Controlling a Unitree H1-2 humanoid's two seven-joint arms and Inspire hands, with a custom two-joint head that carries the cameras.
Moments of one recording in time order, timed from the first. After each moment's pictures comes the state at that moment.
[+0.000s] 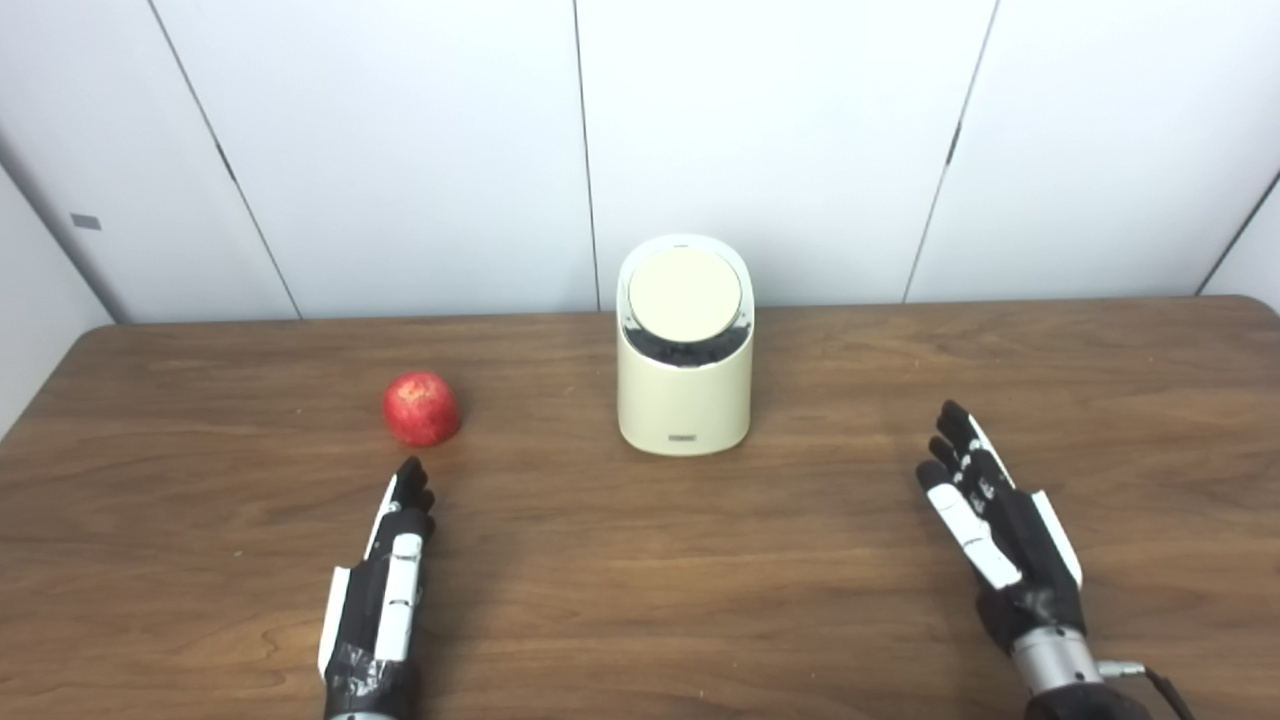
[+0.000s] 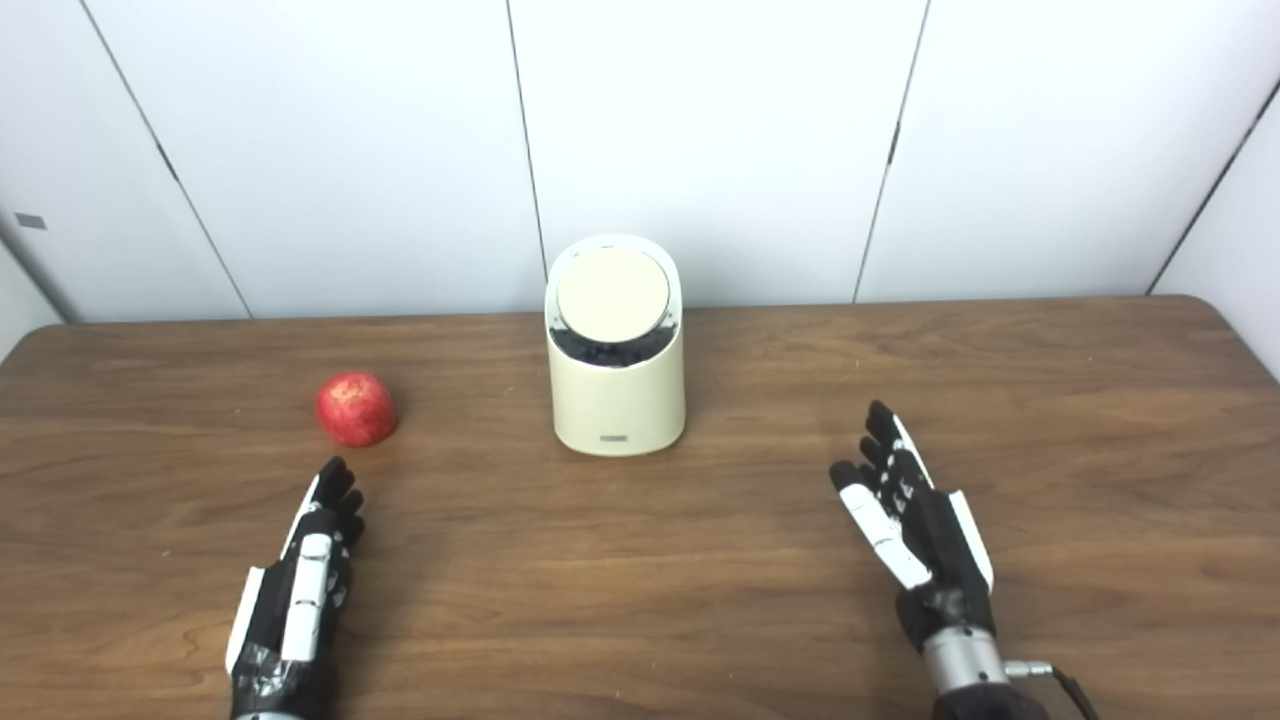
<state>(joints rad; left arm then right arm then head) 0.18 0.00 0.05 -0.20 -0.07 -0.06 0.01 -0.02 -0.13 -0.07 -0.17 0.05 0.10 0.04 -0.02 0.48</state>
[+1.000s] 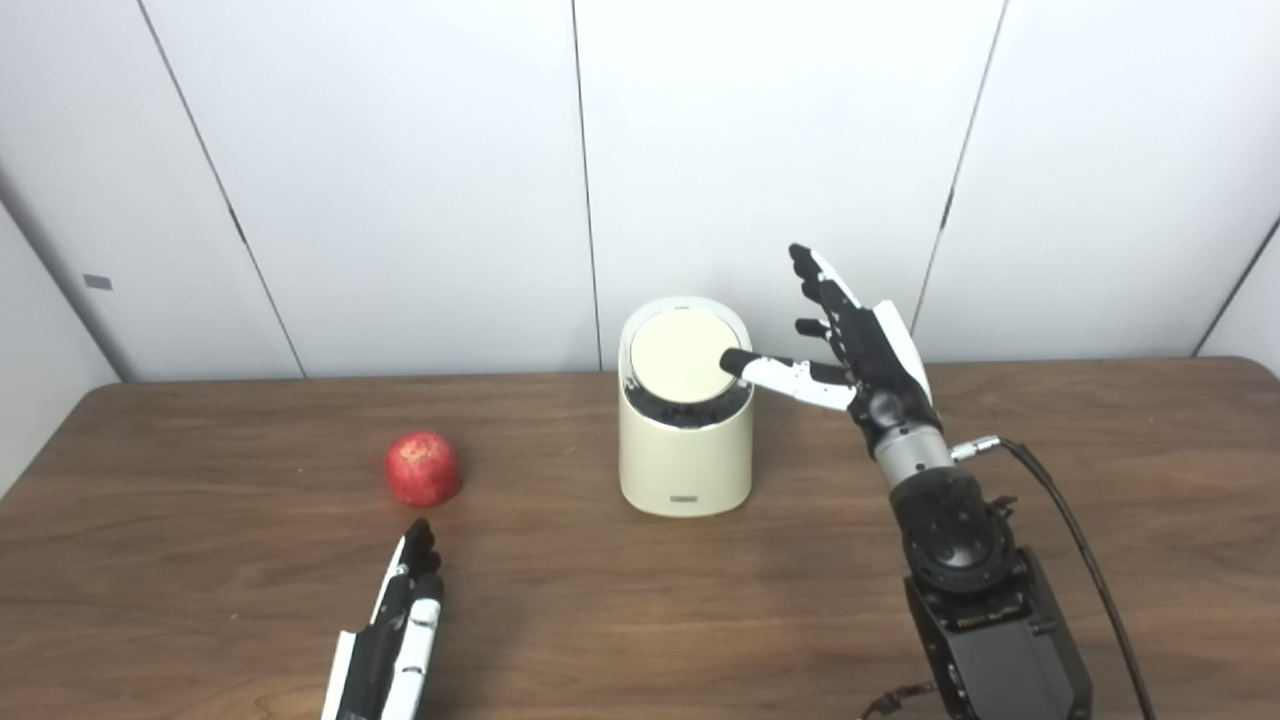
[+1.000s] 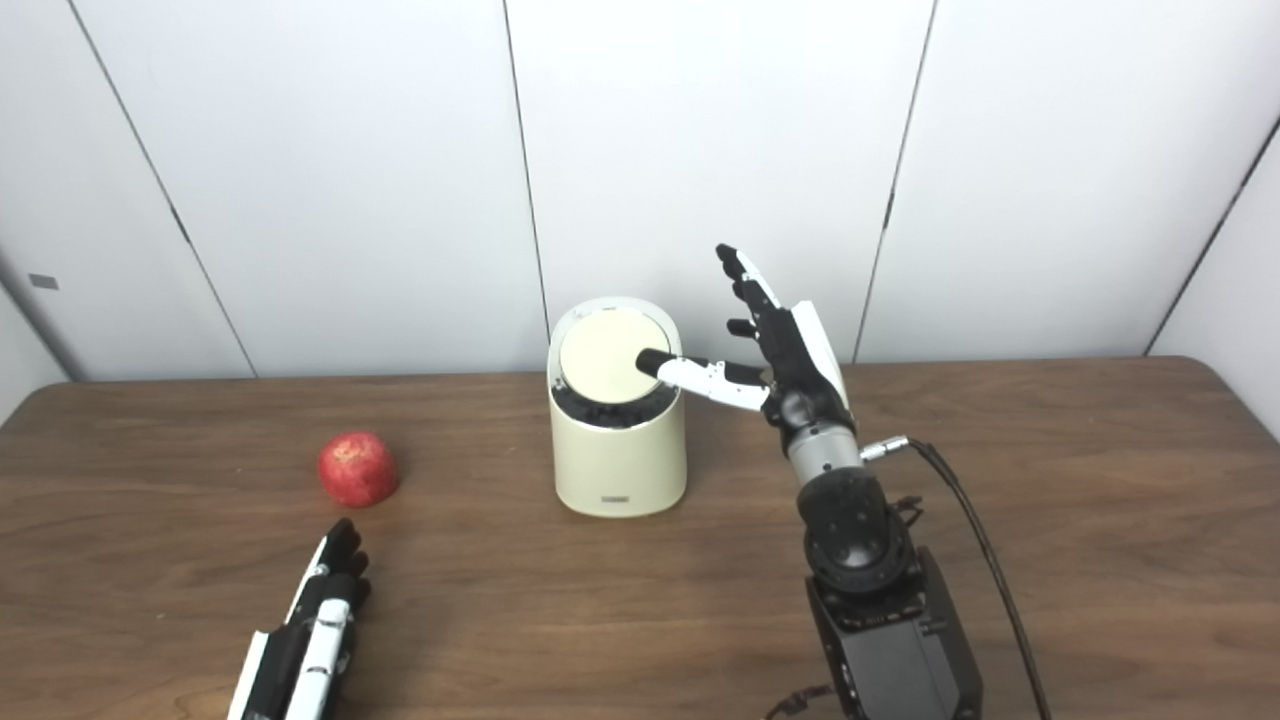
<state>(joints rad) 0.19 0.00 0.03 -0.21 -0.07 -0.07 0.01 -0.54 -0.09 0.12 0.00 -0.33 0.33 -0.03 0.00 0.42</state>
